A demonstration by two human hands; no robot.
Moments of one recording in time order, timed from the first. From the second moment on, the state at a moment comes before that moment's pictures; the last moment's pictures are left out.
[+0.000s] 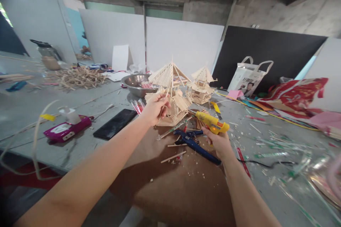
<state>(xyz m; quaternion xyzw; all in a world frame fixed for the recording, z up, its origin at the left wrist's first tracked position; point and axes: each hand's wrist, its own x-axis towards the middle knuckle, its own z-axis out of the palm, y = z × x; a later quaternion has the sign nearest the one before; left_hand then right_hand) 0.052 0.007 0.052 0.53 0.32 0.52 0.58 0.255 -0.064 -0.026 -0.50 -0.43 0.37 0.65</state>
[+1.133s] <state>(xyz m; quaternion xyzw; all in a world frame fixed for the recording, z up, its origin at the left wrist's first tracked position) 0.056 0.025 0.075 0.44 0.32 0.48 0.69 0.256 -0.064 -0.027 -0.50 -0.43 0.36 0.66</state>
